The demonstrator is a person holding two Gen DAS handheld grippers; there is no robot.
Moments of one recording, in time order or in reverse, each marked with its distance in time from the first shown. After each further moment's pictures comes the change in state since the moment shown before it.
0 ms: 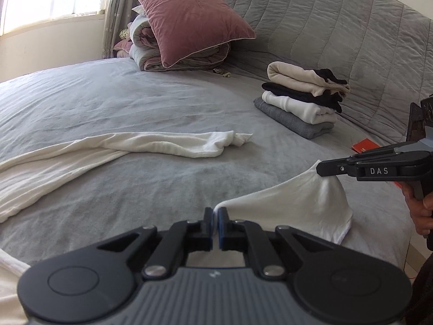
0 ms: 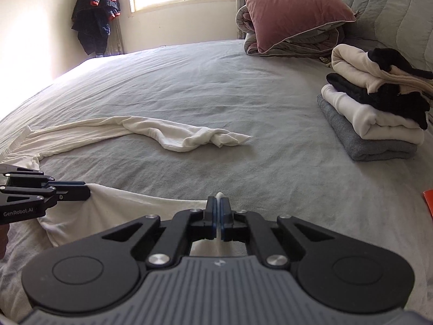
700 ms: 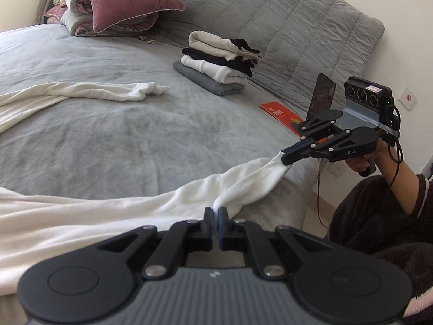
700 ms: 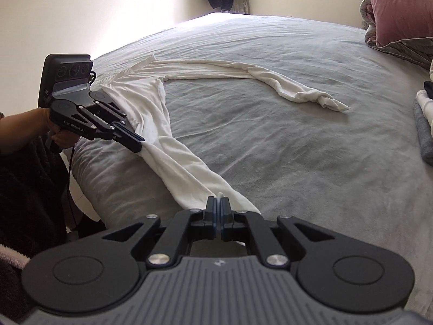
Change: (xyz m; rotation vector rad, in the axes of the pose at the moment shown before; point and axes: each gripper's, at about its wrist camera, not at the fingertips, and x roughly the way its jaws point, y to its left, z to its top) left arm -0.056 0.008 -0.057 0.038 0.174 -0.410; right arm -0.056 -0.001 -0.040 -0.344 0.199 0.492
